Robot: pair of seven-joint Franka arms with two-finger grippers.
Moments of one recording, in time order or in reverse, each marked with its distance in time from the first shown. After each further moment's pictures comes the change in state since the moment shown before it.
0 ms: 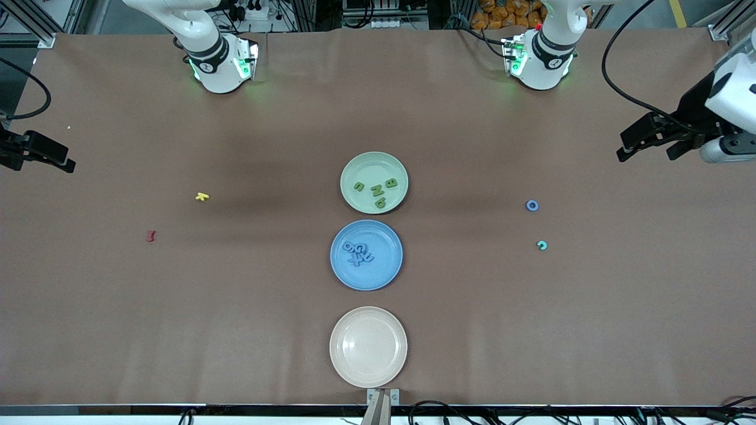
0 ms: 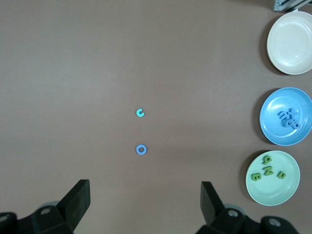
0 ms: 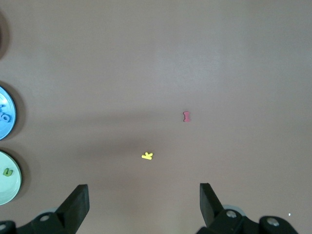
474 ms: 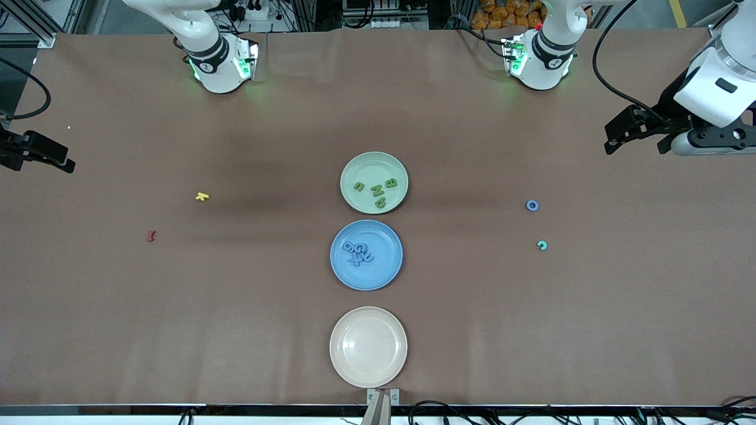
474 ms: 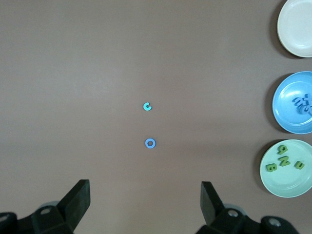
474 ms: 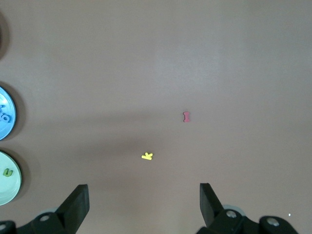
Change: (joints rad) left arm -0.035 -0.012 -0.017 -0.005 0.068 -0.033 0.000; right arm 0.000 0.000 0.000 0.000 0.000 0.001 0.000
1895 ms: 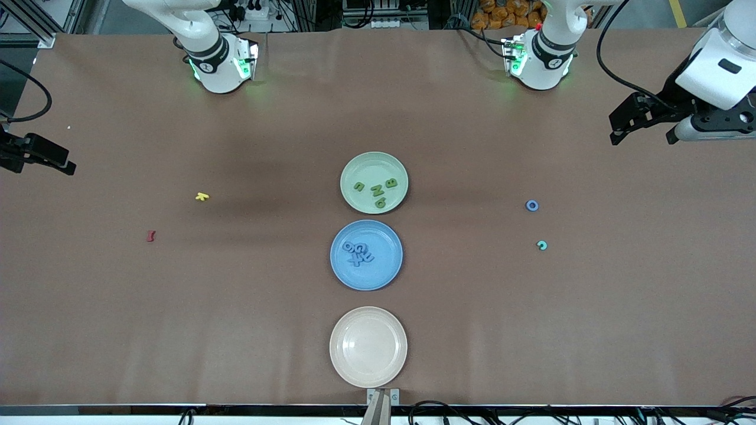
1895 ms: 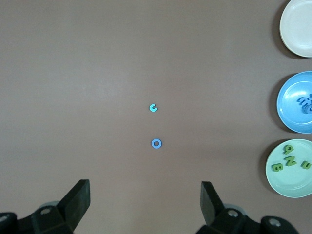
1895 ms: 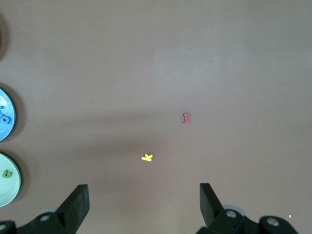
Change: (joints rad) left arm -0.002 -0.021 -0.011 0.019 0.034 -0.024 0.000; right arm 0.000 0.006 0.000 0.000 0.000 0.008 0.000
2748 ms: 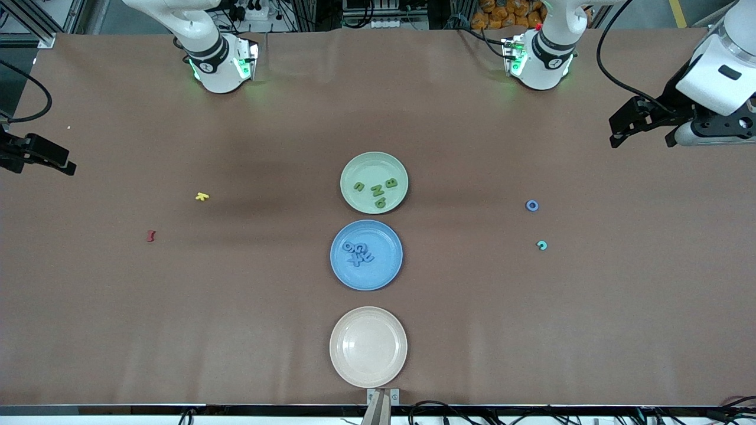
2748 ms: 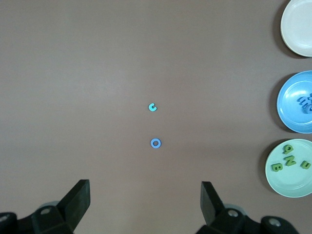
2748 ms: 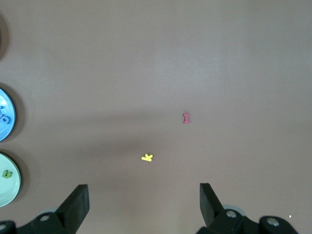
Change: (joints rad) left arm 0.003 0.012 0.001 0.004 -0.005 0.000 0.000; right arm 0.000 0.001 0.000 0.000 0.000 0.000 0.000
